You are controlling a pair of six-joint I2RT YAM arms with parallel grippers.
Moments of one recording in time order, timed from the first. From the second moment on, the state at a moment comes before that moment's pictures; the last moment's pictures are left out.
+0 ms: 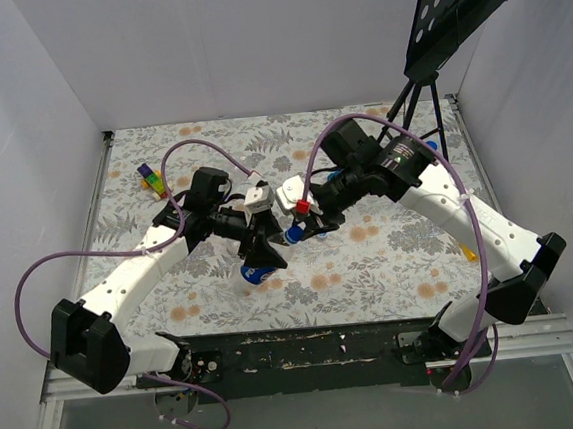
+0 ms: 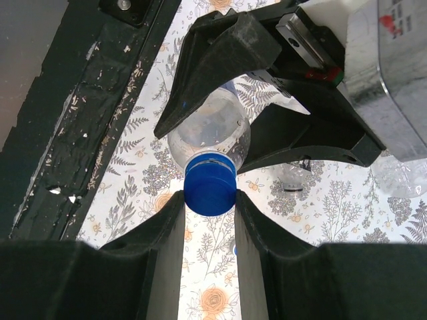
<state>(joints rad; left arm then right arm) -0.52 1.29 1.03 -0.52 1.20 0.43 0.83 1.48 1.71 -1.15 -0.75 -1.00</state>
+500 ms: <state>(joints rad) -0.53 1.09 0.87 -0.26 0.97 0.30 0.84 1.47 1.66 -1.00 -0.71 -0.74</state>
